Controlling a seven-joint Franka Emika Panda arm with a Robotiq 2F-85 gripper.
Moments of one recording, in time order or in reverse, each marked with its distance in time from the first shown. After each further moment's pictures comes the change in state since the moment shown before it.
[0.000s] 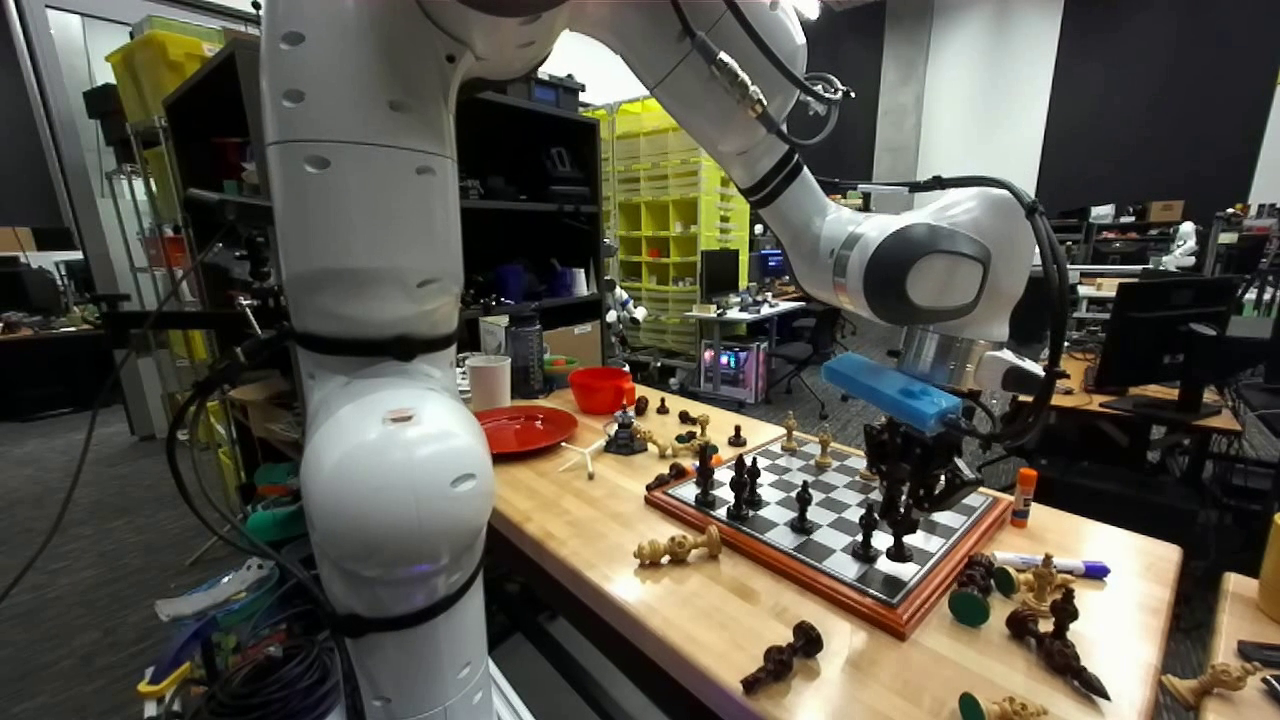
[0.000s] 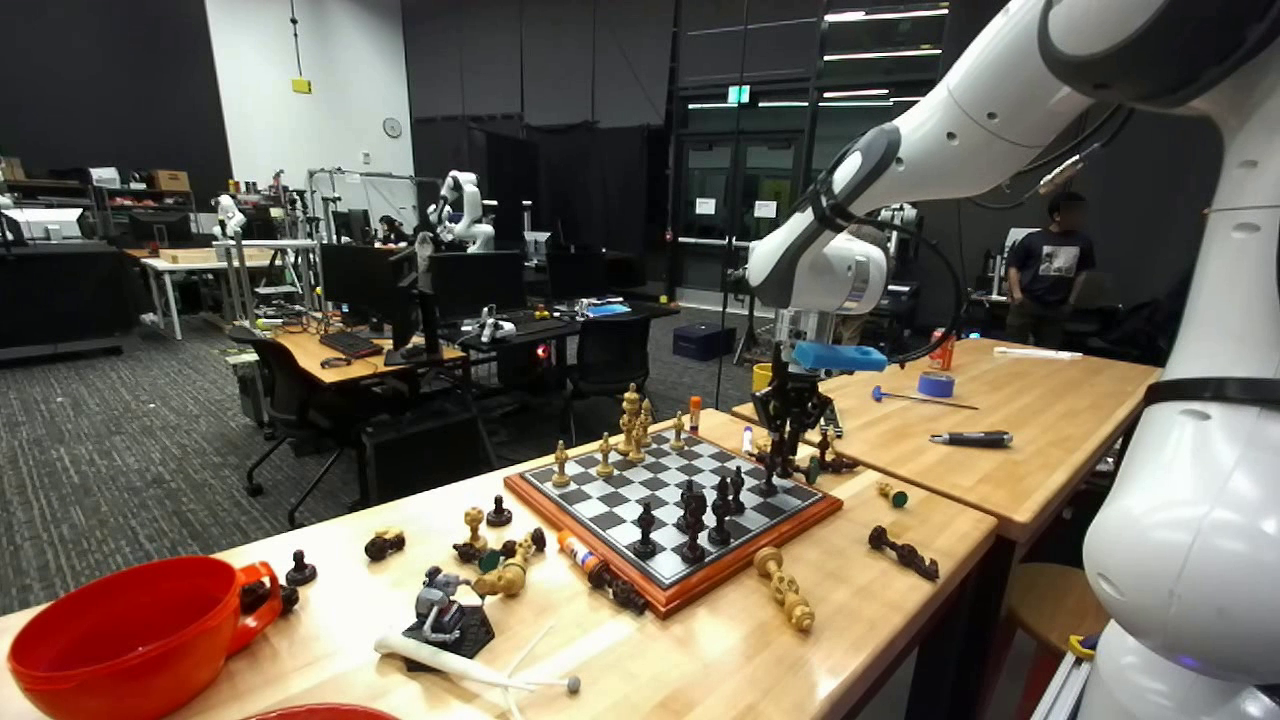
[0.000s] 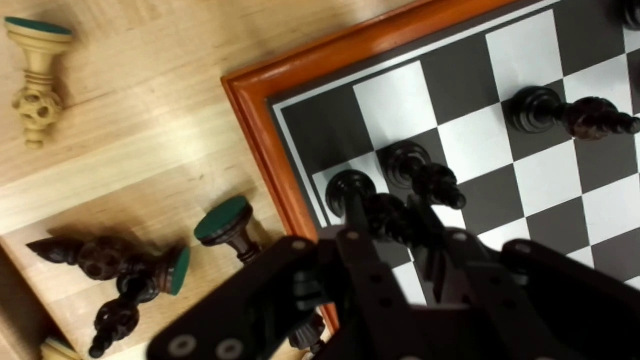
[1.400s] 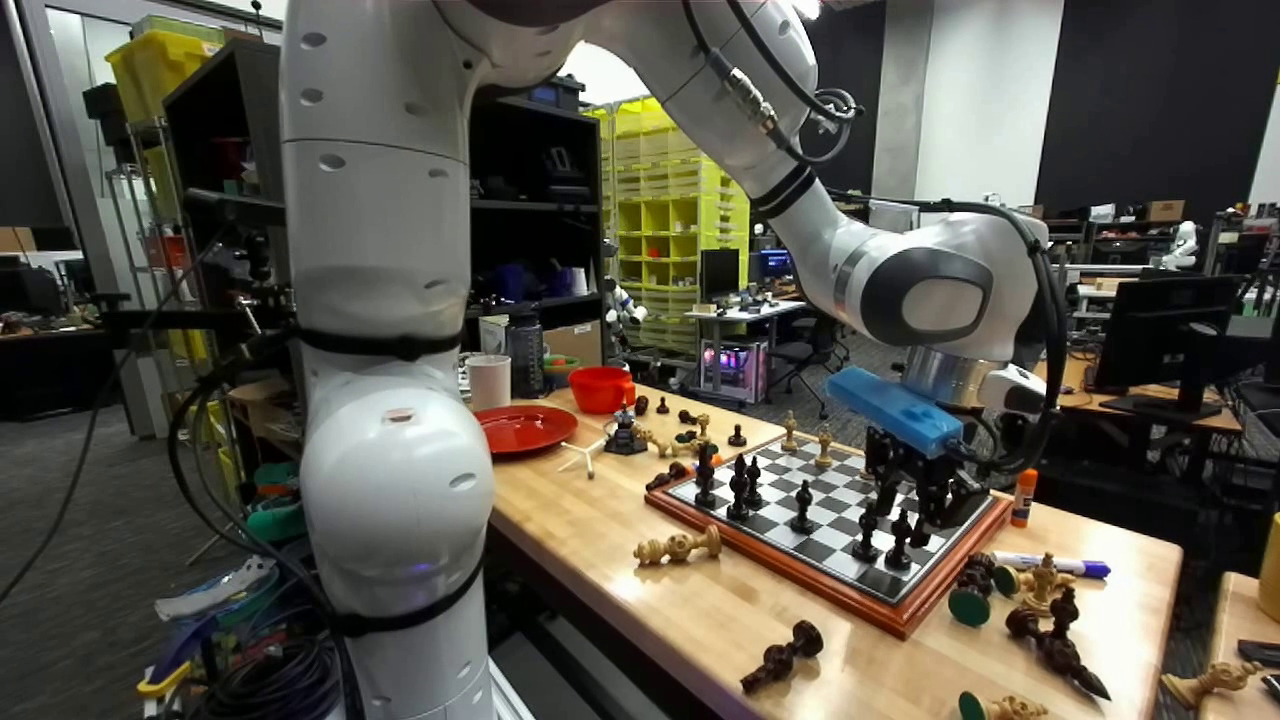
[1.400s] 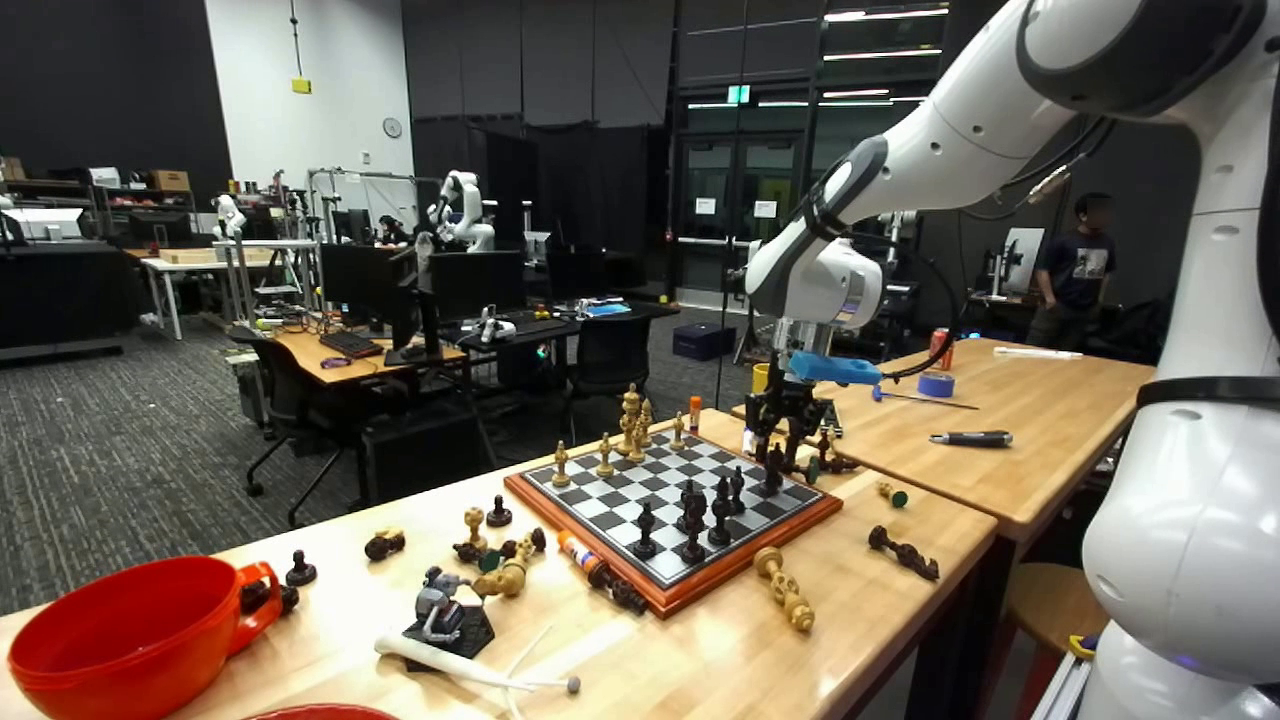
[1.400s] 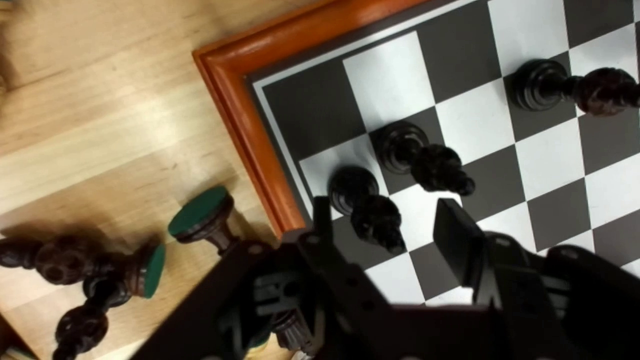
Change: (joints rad) arm -0.004 0.040 0.001 -0.002 0.087 0.063 -0.059
